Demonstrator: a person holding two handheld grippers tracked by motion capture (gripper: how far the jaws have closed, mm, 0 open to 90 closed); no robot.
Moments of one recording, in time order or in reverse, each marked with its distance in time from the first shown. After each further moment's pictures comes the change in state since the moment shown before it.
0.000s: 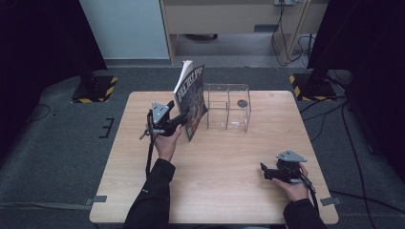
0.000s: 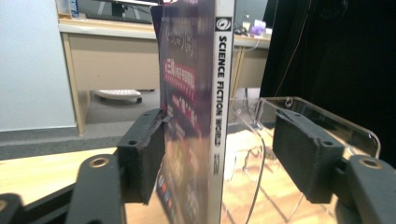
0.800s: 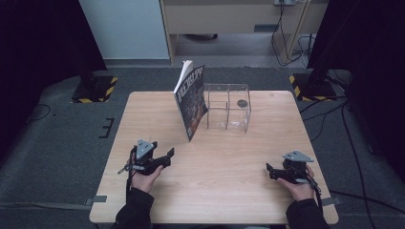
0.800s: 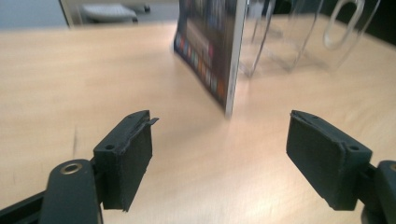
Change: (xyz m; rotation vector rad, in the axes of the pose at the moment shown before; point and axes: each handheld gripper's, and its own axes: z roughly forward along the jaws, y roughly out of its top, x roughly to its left) left arm 0.027 -0.086 -0.091 0.326 -0.027 0.010; right arm -0.015 -0.006 -0.007 0.025 -0.032 0.053
